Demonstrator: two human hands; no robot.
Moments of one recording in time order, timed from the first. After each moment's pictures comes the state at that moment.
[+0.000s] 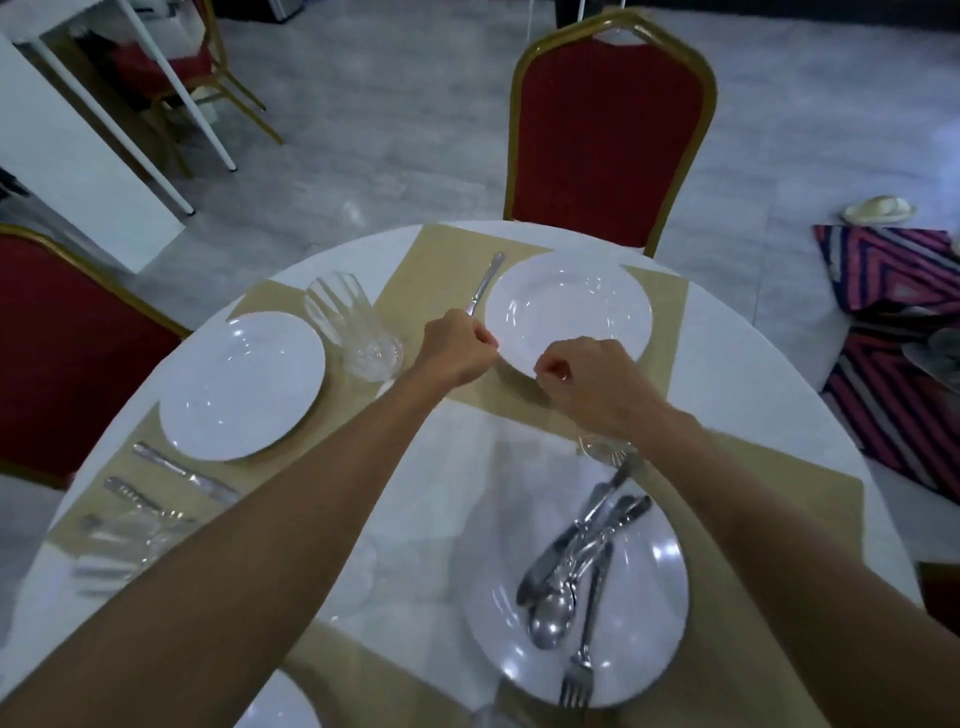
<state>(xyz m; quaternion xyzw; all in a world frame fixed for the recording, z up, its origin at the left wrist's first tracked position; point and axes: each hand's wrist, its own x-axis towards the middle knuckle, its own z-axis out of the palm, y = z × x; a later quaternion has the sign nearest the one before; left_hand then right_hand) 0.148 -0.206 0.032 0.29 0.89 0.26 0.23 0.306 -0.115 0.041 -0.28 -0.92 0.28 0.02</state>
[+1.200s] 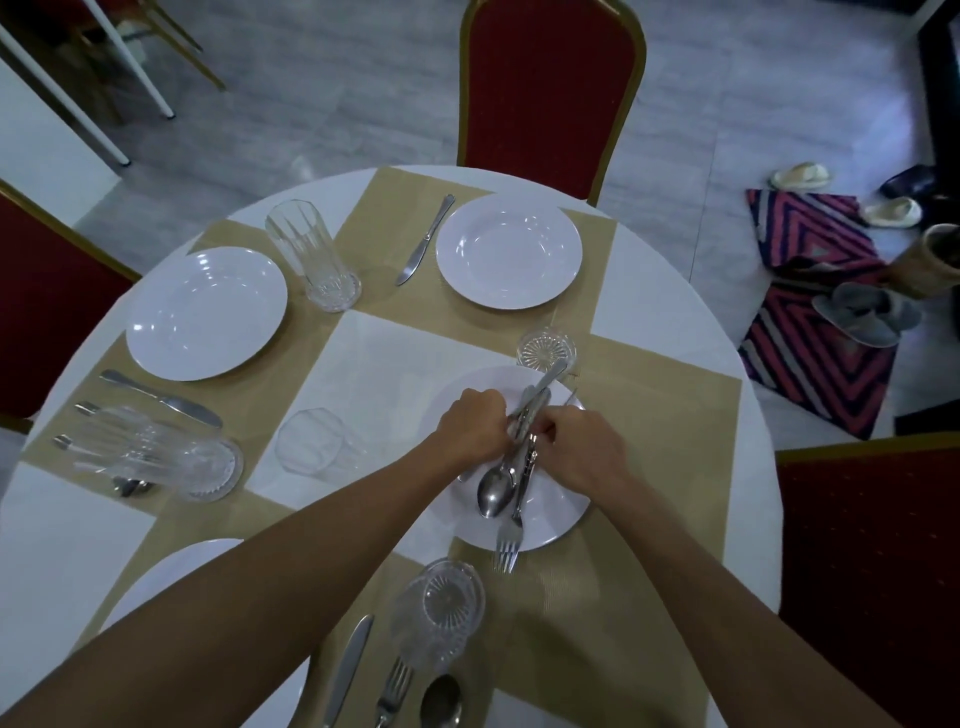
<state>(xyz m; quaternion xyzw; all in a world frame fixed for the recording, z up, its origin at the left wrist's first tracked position) 0.319 -0.279 -0.009 0.39 0.85 0.08 0.35 0.451 -0.208 -0.006 -0.41 -0.87 0.27 -0.06</state>
